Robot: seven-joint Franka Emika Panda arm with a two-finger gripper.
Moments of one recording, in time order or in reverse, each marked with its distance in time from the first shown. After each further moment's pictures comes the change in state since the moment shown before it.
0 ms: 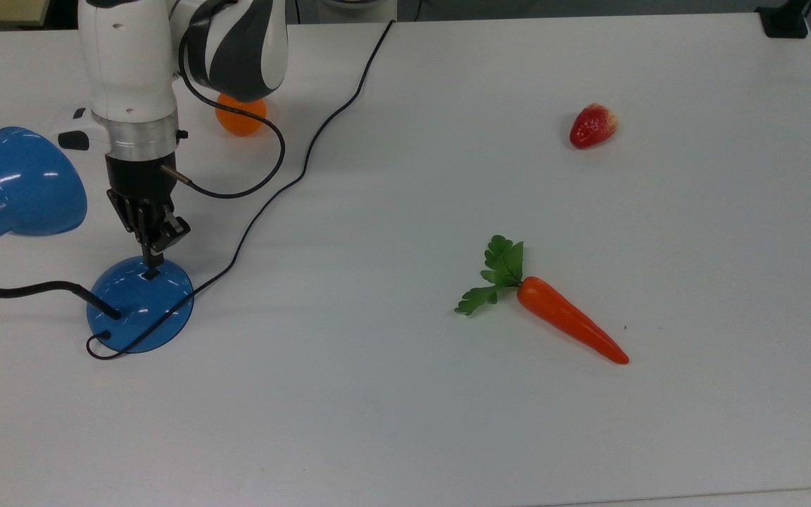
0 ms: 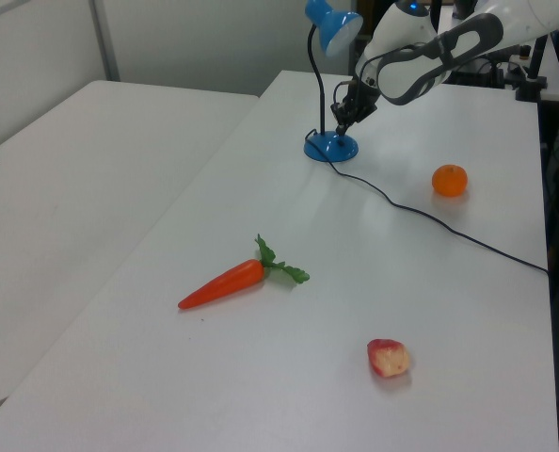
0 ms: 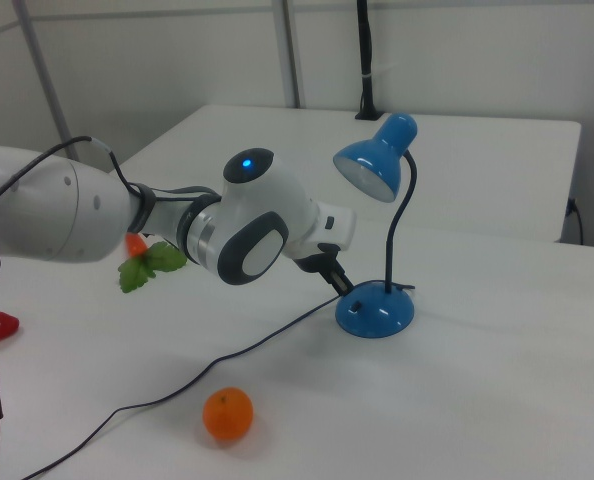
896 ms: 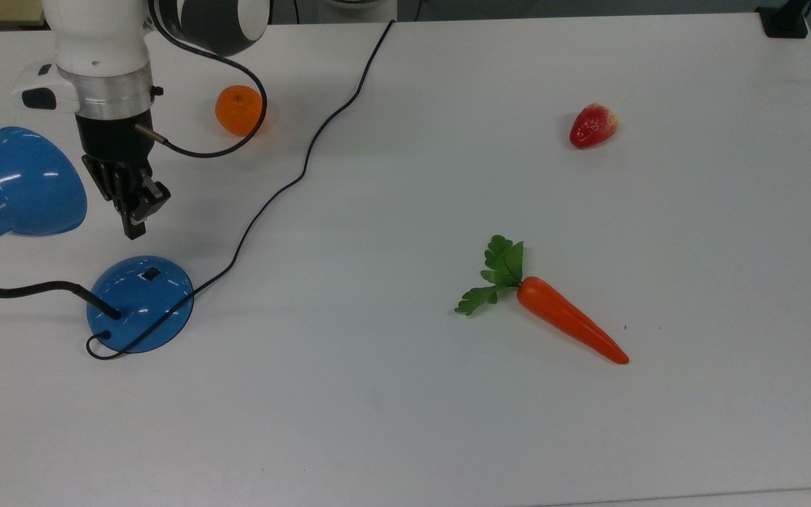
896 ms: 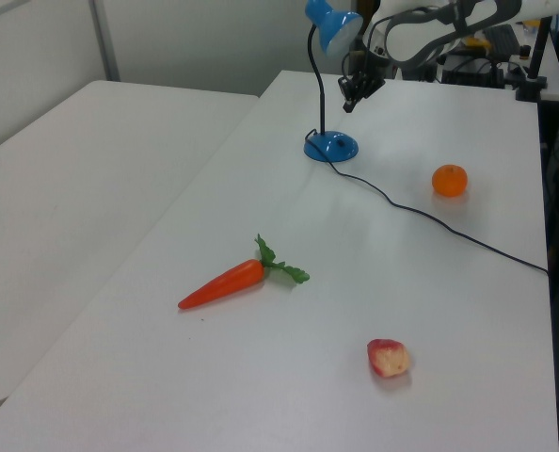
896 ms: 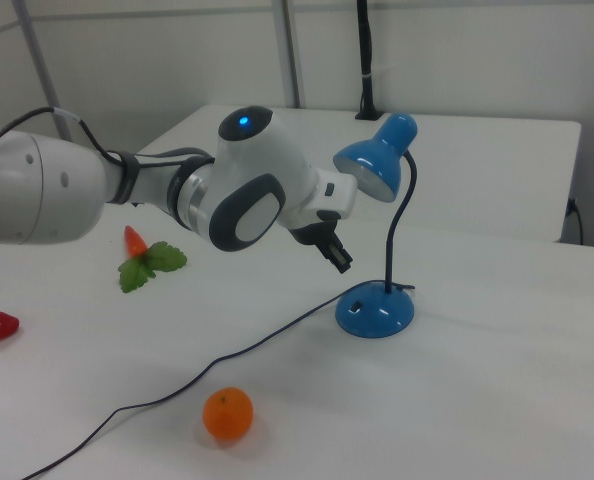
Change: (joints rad) arm -0.017 -0.095 -0.002 0.028 0.000 -0.146 -0.033
